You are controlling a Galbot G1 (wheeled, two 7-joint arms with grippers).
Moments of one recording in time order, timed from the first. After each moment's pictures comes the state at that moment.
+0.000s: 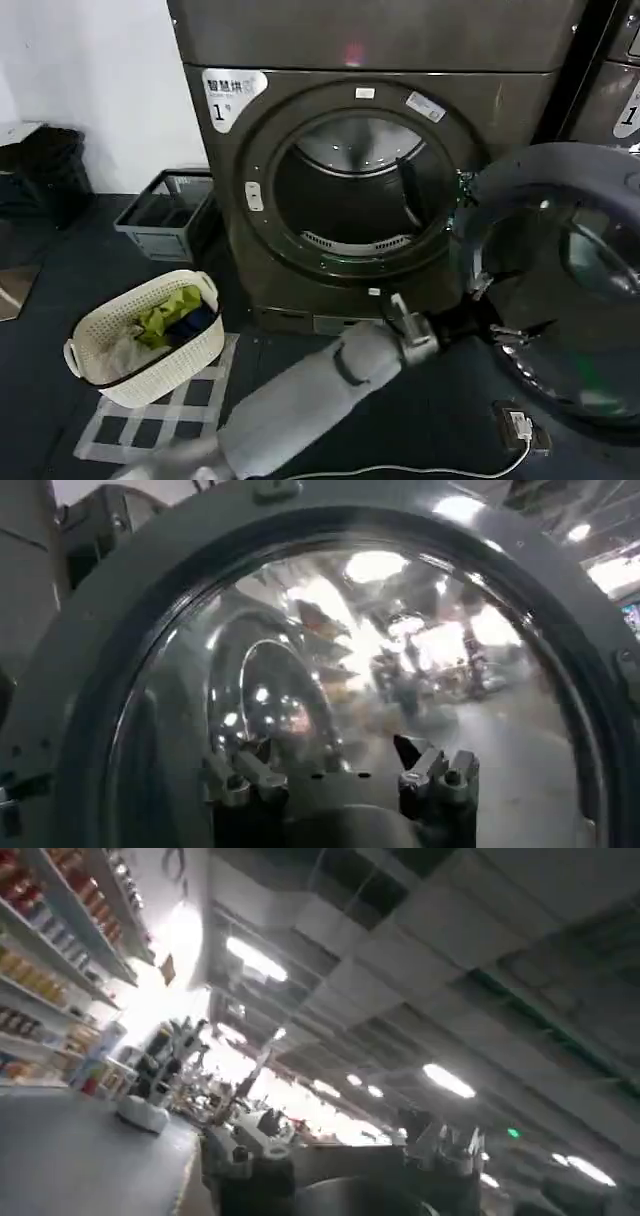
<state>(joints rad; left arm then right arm) 0.42 -1.54 0.50 -1.40 -0.33 -0.17 0.29 -1.85 1.61 2.23 1.99 0.28 -0.17 0.39</state>
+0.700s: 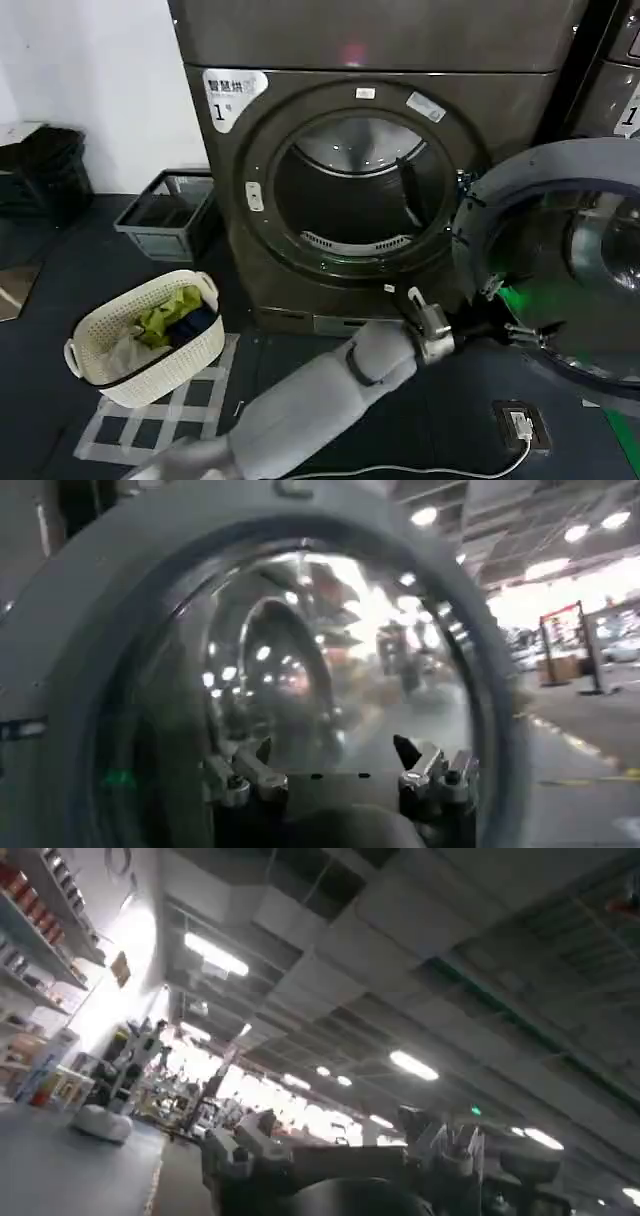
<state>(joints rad) 0.45 -1.52 0.50 -1.53 -0.42 0.02 0.28 -1.86 1.61 2.25 1.99 0.34 -0.20 0.46</state>
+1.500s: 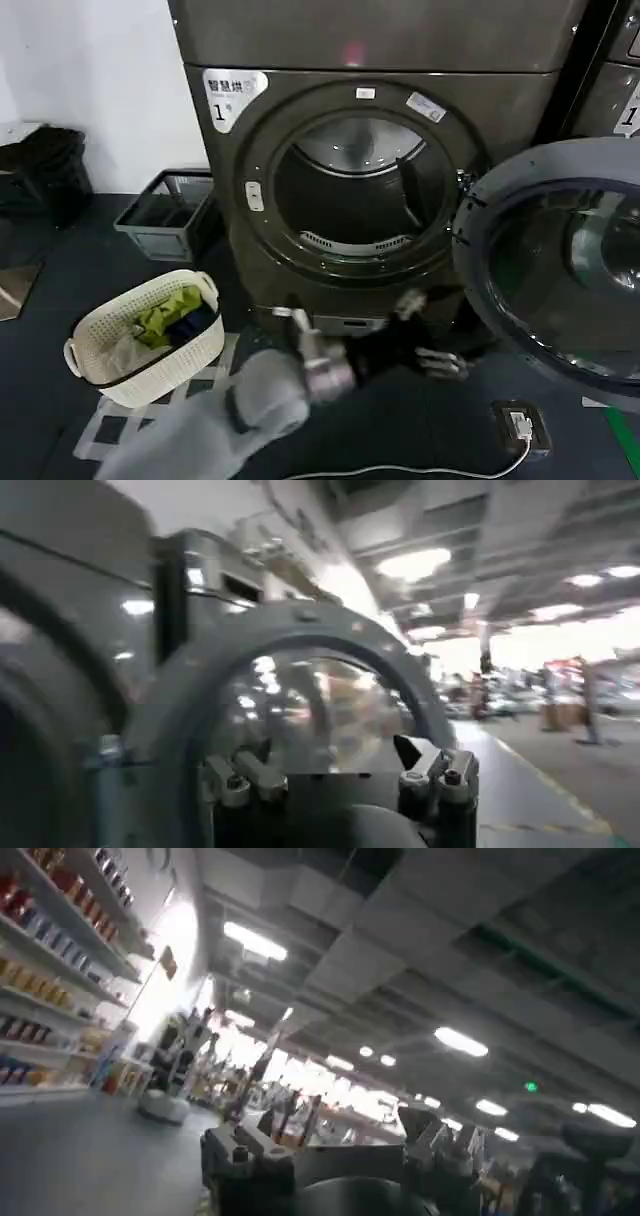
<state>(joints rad) 0.63 -1.05 0.34 -2.06 -0.66 0.09 0.21 -1.85 1.61 2.19 1.92 0.40 -0.14 0.36</state>
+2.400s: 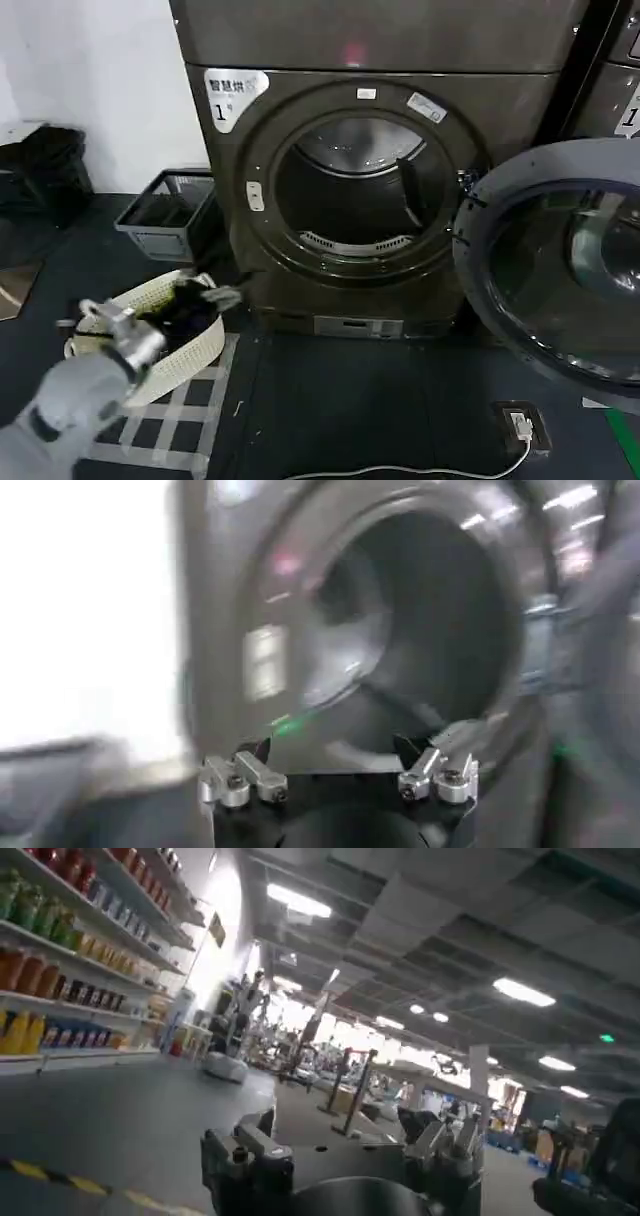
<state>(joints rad) 1.14 -0.71 -0.47 -2.09 -0.89 0.37 -0.08 -1.86 1.58 2.03 1.79 0.45 -0.05 0.32</state>
